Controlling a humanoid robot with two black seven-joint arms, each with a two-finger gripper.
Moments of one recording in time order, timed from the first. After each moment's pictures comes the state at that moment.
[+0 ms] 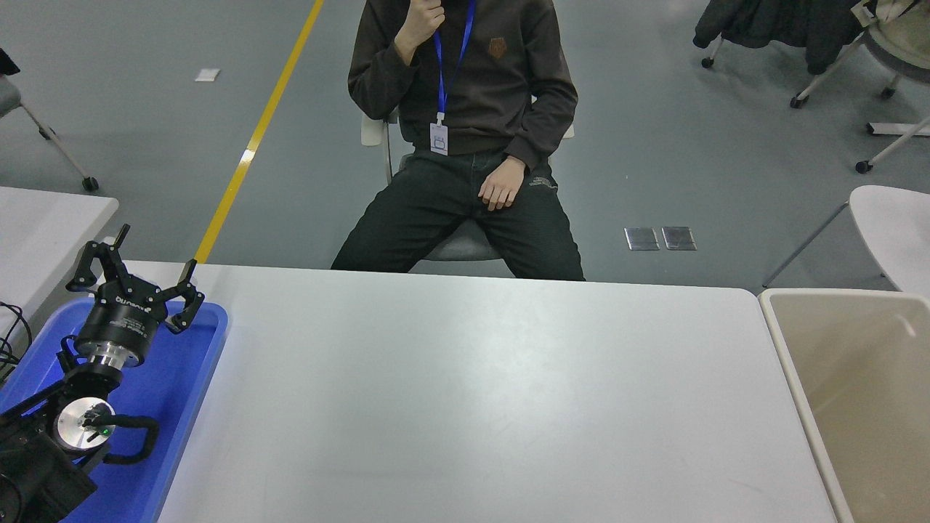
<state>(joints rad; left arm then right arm) -0.56 0.46 -0.60 -0.39 -0.23 -0.70 -0.59 0.48 -0.72 0.71 0.33 -0.89 0.12 0.14</state>
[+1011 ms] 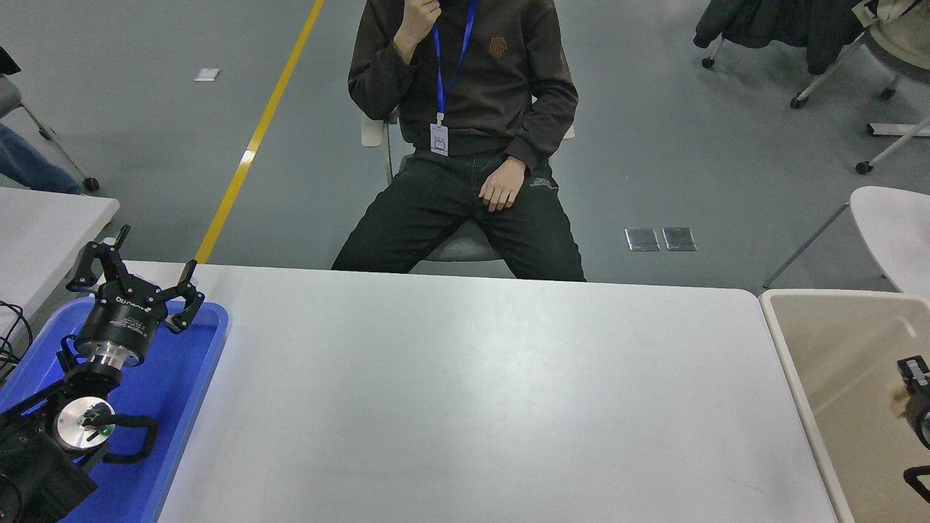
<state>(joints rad) -0.56 0.46 -0.60 -0.39 -0.23 -0.70 -0.59 0.61 -0.44 0.31 0.09 -0.54 -0.12 0.14</state>
